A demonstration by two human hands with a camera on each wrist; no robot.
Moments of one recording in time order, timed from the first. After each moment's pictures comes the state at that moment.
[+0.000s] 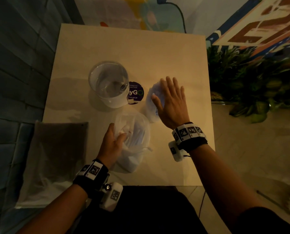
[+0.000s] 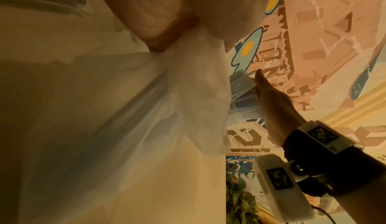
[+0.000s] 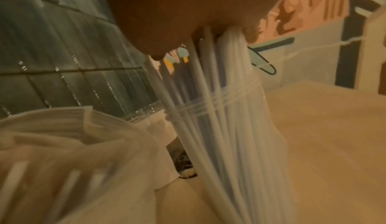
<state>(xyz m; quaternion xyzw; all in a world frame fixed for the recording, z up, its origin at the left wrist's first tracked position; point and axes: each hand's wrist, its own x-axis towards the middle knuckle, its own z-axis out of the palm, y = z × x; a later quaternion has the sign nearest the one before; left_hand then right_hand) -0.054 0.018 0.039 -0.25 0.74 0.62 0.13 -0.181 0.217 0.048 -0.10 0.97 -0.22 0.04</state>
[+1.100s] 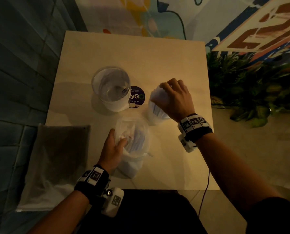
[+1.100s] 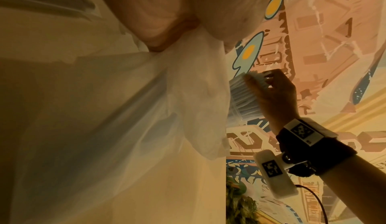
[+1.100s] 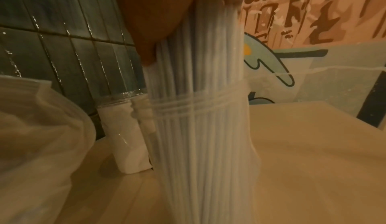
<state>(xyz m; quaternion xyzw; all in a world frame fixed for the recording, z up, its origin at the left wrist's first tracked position) -0.046 0.016 0.044 -0.26 0.73 0.61 0.13 -0.212 0.227 0.059 -0.22 0.96 -0.14 -0.07</state>
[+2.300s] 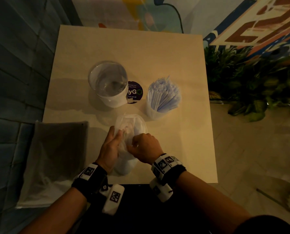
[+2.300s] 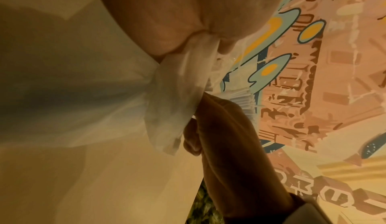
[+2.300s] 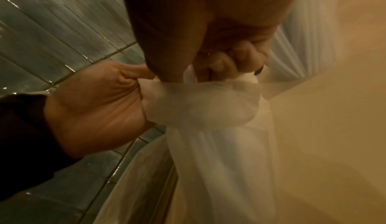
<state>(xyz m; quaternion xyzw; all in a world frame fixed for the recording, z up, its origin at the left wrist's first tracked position) -0.038 0.019 0.047 -0.29 0.59 0.73 0.18 -0.068 0.162 0.020 -0.09 0.90 -0.29 0.32</state>
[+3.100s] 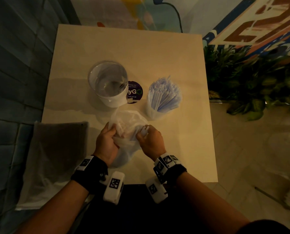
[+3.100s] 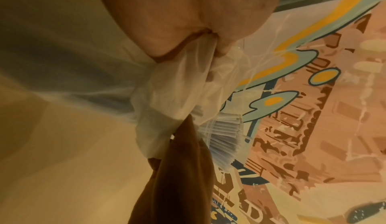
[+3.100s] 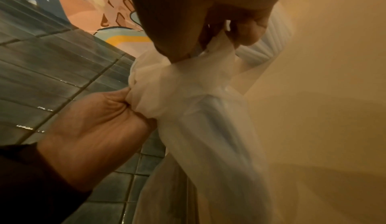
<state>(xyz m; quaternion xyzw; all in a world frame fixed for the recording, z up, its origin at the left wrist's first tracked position) -0.063 0.012 0.031 -0.36 0.44 0.81 0.11 -0.075 0.167 0.012 0.07 0.88 -0.41 0.22</state>
